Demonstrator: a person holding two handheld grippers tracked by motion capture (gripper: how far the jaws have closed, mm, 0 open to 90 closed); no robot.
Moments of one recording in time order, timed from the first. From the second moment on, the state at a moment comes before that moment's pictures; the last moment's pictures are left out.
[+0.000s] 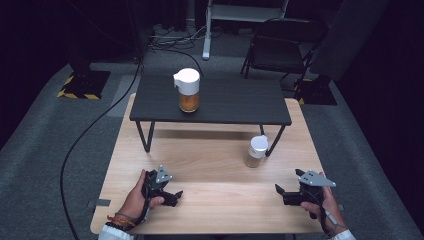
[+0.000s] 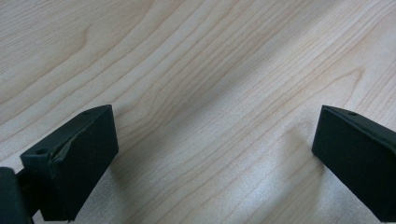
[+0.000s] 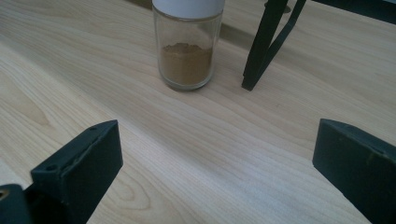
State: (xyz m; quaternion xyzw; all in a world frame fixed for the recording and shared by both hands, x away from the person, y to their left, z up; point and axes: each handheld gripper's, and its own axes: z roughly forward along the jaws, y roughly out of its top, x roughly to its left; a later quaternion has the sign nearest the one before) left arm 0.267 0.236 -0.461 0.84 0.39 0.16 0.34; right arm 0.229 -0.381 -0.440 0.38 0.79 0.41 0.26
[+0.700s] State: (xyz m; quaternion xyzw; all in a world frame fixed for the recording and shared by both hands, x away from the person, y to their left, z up) left arm 0.267 0.236 -0.461 0.84 0.39 0.16 0.34; right arm 0.249 -0.368 -0.439 0.38 0.78 0.43 0.24
